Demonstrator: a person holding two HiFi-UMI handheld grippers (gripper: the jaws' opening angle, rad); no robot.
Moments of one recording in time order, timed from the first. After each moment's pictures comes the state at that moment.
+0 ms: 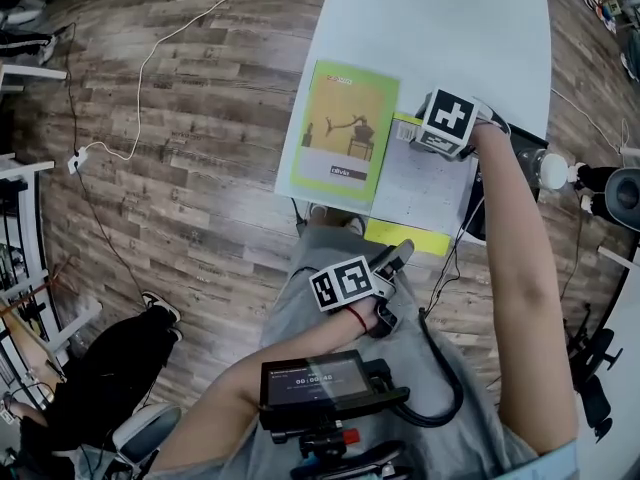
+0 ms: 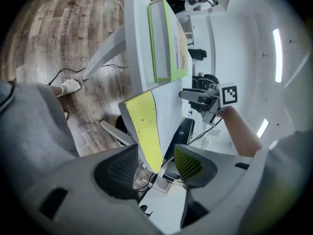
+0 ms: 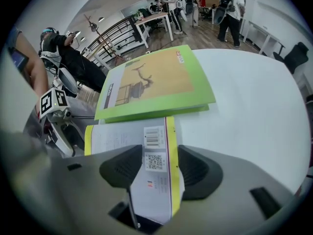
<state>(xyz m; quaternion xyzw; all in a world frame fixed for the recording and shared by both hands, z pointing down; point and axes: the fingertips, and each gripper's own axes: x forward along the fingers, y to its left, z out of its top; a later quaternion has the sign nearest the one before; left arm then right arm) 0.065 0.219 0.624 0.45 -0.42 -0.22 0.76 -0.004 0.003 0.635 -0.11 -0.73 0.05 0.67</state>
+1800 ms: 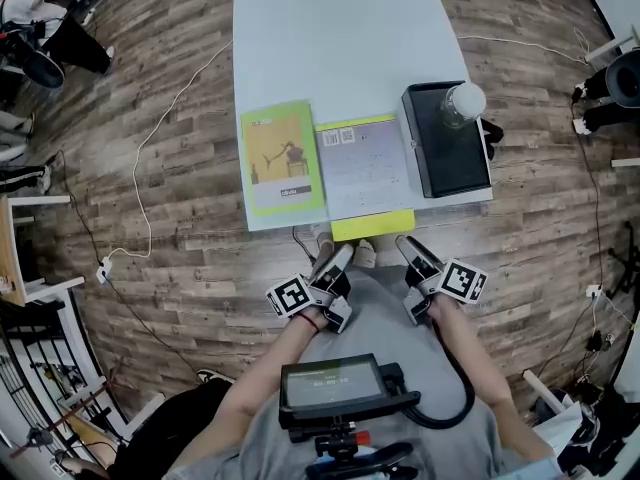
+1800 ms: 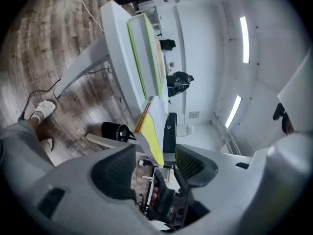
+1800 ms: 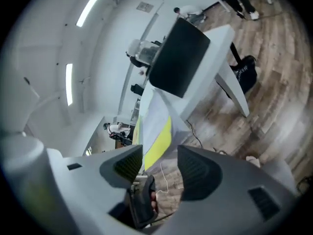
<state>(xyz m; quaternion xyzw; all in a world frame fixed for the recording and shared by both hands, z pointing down) 0.013 0.243 0.630 0.61 -0.36 -0.22 0.68 0.134 0.220 0.612 0.38 -0.66 0.64 -0.09</state>
